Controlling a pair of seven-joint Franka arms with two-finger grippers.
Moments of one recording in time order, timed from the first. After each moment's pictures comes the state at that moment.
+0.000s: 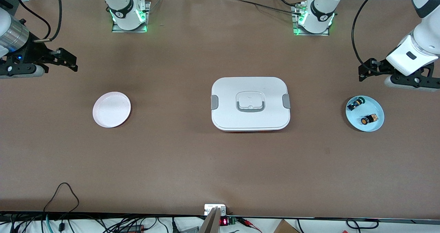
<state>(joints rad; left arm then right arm) -0.04 -0.03 0.00 -1.77 0.04 1.74 0.07 0.12 -0.06 -0.07 -1.77 -0.02 1.68 -0.01</state>
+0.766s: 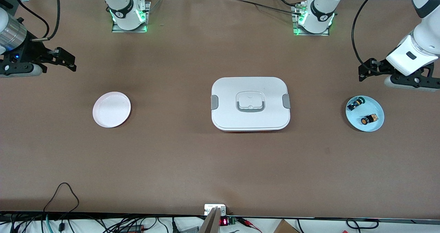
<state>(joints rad) -0.04 -0.03 0.00 -1.77 0.04 1.74 0.07 0.12 -0.05 -0.07 -1.75 -0.02 1.68 -0.01</state>
